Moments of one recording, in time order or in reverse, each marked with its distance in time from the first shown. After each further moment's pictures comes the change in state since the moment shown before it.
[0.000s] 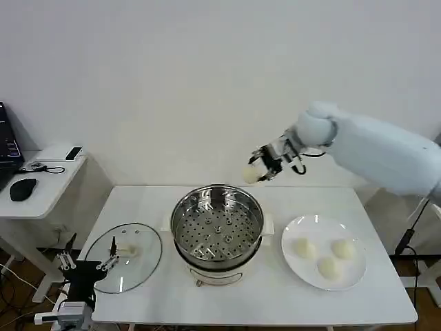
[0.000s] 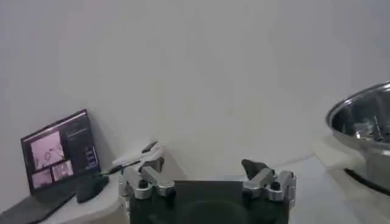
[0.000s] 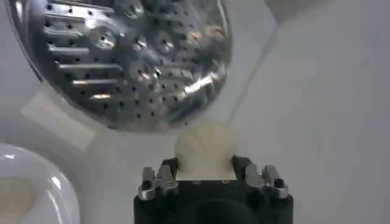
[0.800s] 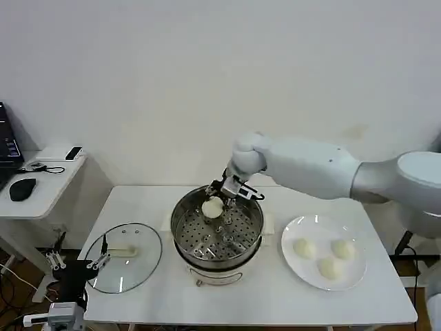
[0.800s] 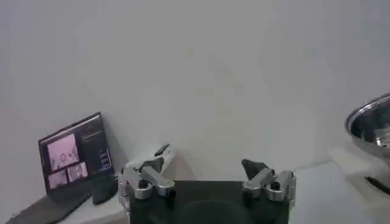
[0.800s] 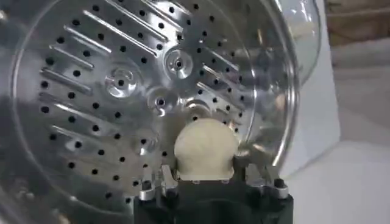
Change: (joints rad) left arm 0.008 -0.005 -0.036 -0.017 -0.013 -0.001 0.000; right arm -0.096 0.262 -0.067 -0.191 -0.244 0.268 0.065
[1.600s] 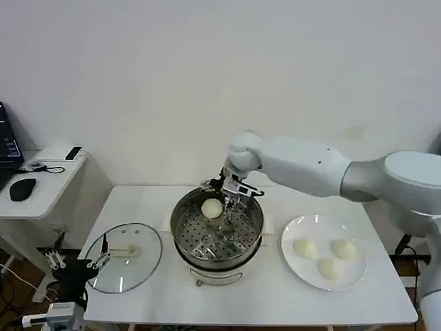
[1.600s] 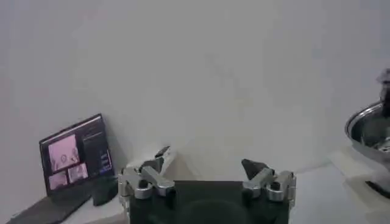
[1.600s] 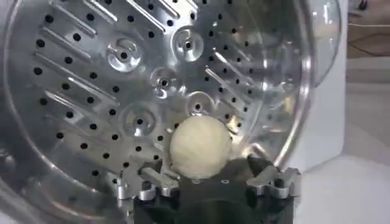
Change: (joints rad) left arm 0.001 0.004 0.009 -0.016 -0.009 0.001 0.004; right arm 0.129 -0.079 -0.036 0.114 0.082 -0.040 -0.004
